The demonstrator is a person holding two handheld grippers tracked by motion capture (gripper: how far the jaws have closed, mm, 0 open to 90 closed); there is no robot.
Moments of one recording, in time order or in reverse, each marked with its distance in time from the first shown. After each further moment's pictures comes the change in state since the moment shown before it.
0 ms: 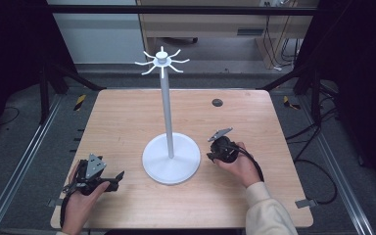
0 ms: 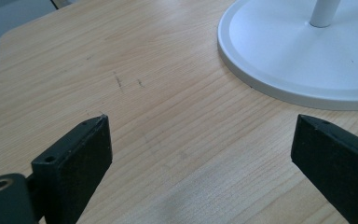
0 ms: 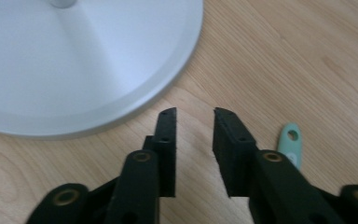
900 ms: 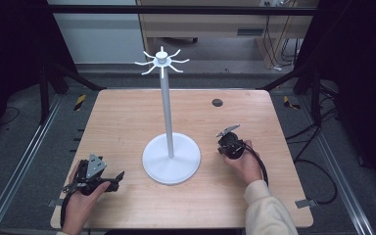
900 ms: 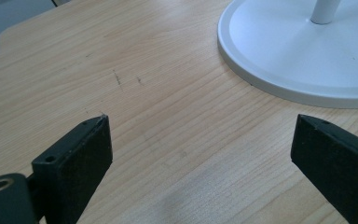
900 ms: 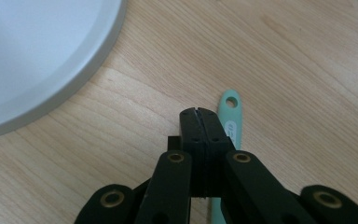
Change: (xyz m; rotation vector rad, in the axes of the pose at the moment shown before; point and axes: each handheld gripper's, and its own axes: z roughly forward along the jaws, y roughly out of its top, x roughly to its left) left arm -0.001 0.000 0.000 0.007 -0.001 0.001; right arm -0.027 -0.010 0.006 0.056 -0.092 0.110
